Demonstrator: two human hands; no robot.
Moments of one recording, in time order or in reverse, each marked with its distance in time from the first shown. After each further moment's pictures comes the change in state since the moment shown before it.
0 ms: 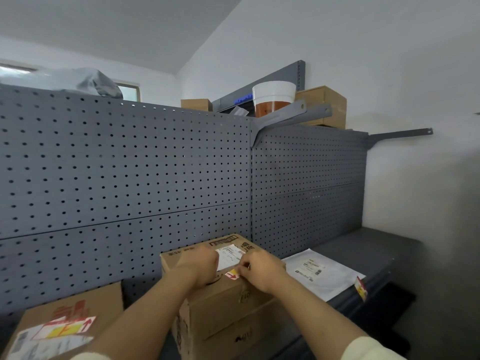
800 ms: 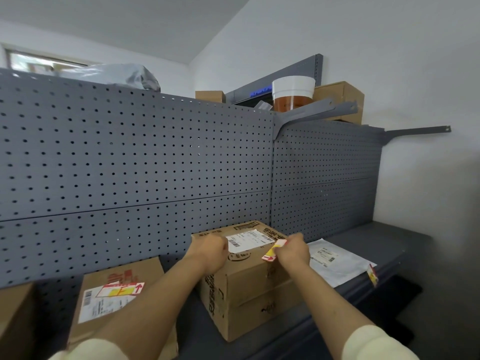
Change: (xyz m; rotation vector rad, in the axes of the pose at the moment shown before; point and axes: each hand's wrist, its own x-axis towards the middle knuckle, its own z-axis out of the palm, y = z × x) left_hand -0.068 -0.041 -0.008 -0.193 0.092 0.017; right_hand -0.009 -0.019 0.019 0.467 0.374 0.667
